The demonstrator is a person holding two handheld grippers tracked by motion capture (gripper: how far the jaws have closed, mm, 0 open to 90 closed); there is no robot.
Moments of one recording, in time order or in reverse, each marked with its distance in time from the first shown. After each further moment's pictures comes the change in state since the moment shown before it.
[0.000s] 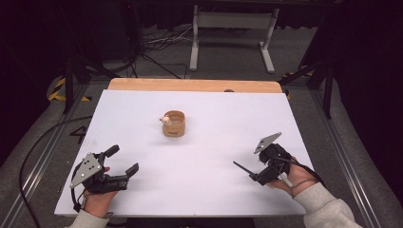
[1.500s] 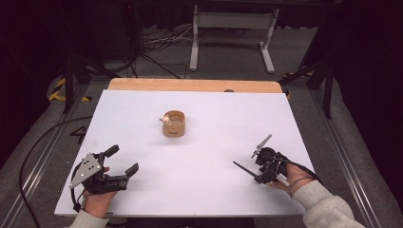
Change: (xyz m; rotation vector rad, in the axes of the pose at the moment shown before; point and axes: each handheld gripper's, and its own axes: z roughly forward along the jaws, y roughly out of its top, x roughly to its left) left arm 0.000 0.000 0.000 0.001 -0.001 0.000; right arm -0.006 -0.006 0.027 0.225 0.072 0.049
